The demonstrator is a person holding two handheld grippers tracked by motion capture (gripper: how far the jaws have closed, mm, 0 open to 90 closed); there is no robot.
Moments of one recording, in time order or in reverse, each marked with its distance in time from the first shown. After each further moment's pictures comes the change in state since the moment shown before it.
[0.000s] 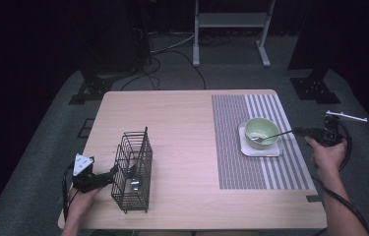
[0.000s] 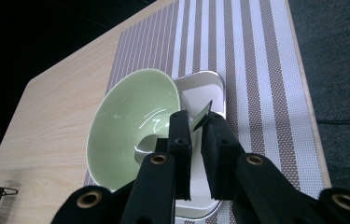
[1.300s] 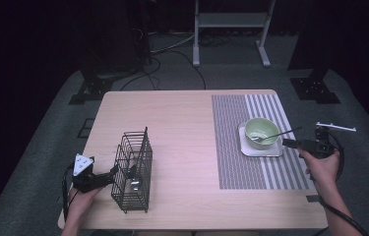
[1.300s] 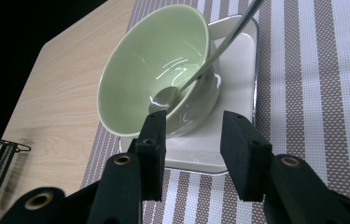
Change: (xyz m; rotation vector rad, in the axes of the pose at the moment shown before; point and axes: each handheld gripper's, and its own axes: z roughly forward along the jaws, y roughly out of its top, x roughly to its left) left arm -0.001 0.000 0.000 -0.003 -0.001 0.003; right arm 0.003 -0.036 0.009 0.089 0.070 -0.043
